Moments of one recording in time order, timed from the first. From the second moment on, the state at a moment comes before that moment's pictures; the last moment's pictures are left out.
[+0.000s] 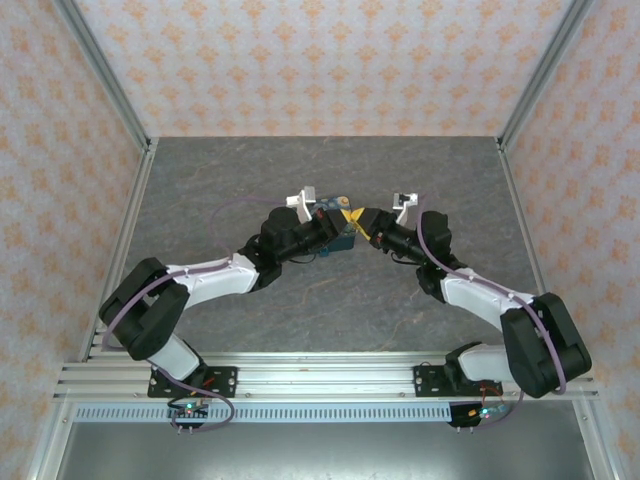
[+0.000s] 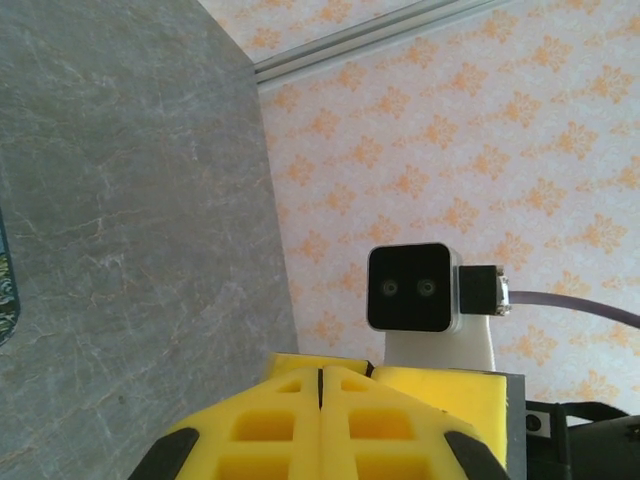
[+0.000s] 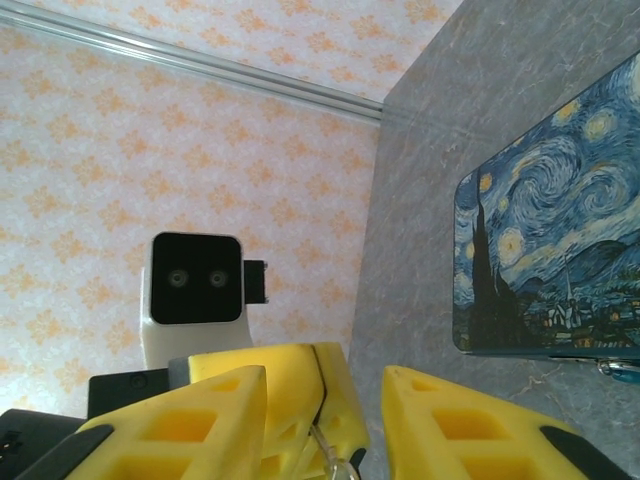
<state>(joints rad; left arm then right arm) -0.68 1.58 0.81 0.64 0.21 -1.23 0.40 1.29 0.51 0.68 -0.57 1.23</state>
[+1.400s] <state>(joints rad) -0.68 1.61 0.81 0.68 0.20 -1.28 0.40 1.30 0.43 0.81 -0.56 1.31</state>
